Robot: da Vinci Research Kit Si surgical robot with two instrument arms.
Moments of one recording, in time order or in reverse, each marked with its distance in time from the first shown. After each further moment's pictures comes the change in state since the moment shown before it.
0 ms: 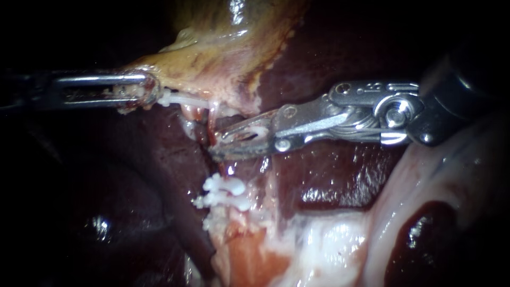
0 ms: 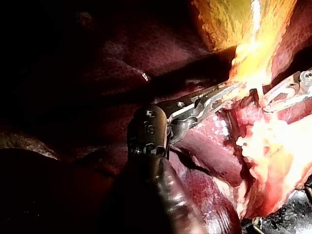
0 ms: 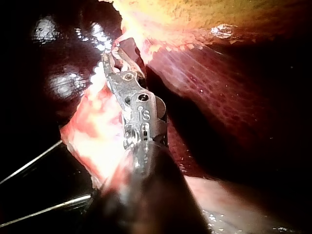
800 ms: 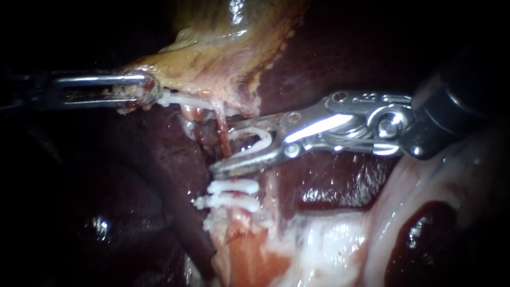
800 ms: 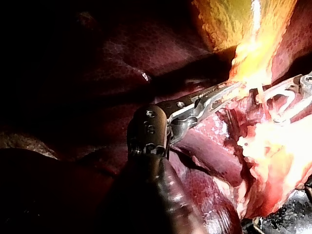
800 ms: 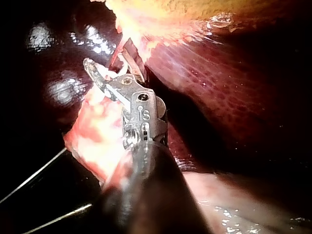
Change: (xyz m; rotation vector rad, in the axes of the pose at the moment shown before) right arm -0.001 0.000 0.002 0.012 0.052 0.056; left arm 0.000 0.000 0.000 0.000 0.000 0.000
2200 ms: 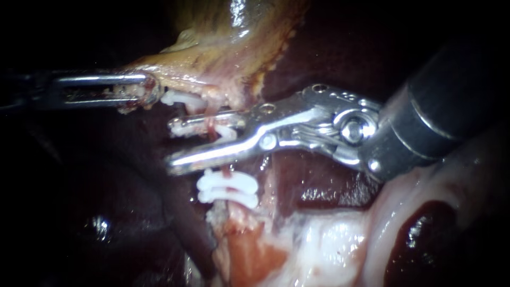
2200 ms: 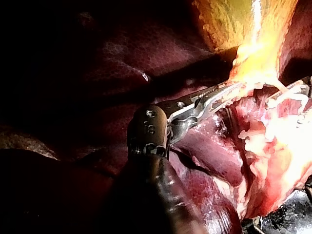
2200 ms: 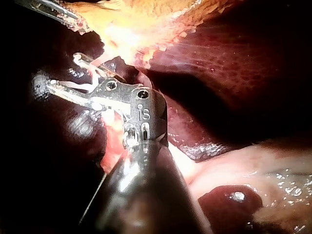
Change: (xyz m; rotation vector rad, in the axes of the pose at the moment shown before) right arm 0.005 -0.003 0.001 0.283 0.278 0.144; left arm 0.000 0.000 0.000 0.000 0.000 0.000
